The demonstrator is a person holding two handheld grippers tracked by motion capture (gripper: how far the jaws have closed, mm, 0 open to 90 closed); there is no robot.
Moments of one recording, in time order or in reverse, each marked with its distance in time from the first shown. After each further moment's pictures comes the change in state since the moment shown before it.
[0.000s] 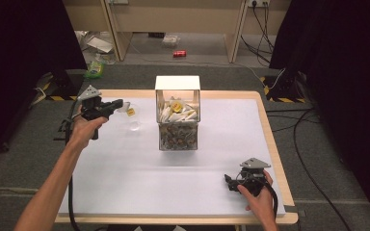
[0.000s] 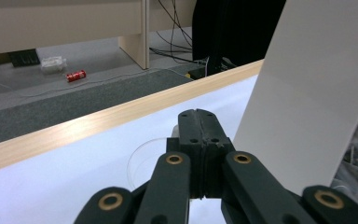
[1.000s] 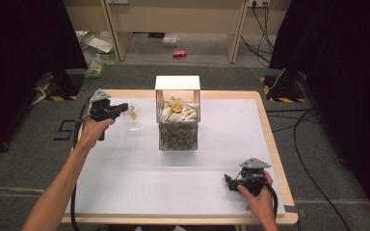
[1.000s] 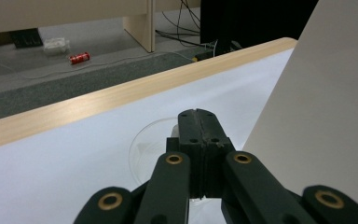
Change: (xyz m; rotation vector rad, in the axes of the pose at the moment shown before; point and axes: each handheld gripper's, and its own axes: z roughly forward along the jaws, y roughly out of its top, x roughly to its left) left arm 0.006 -0.020 0.033 0.070 0.030 -0.008; right arm 0.000 0.000 0.000 -0.002 0.000 -0.002
